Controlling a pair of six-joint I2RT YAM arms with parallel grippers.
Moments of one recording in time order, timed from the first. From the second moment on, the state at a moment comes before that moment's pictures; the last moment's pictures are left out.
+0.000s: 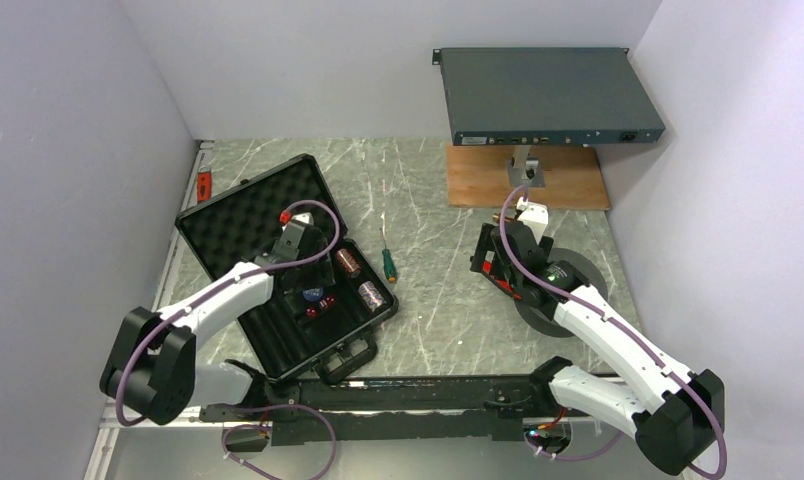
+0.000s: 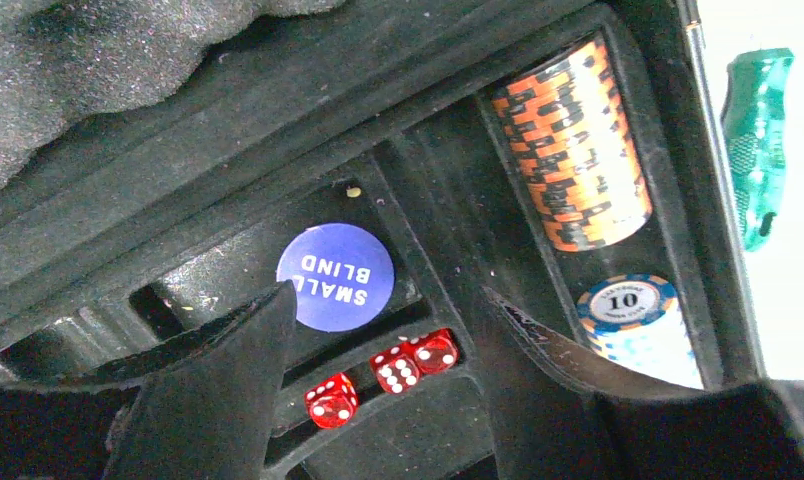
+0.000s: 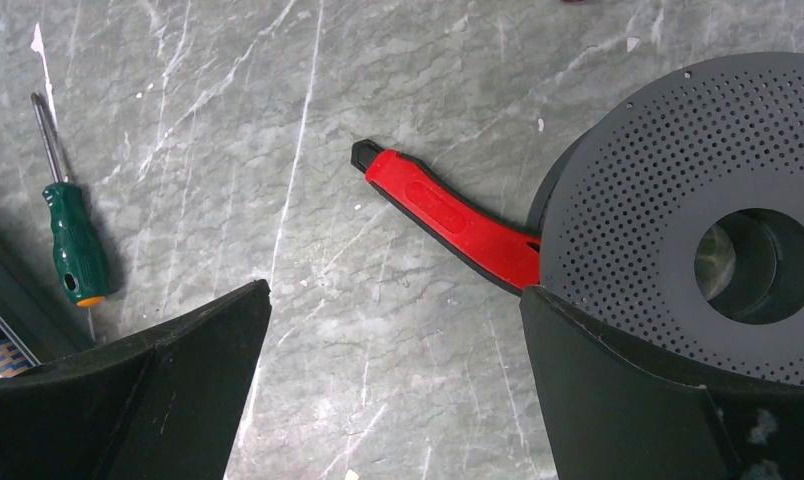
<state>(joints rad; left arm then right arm) -0.45 1.29 0.72 -0.43 -0.16 -0.59 0.54 0.97 0.78 -0.59 0.48 0.60</state>
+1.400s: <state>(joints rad) -0.42 0.61 0.92 -0.98 -0.47 -0.47 0.74 1.18 0.80 -0.36 -0.14 0.47</state>
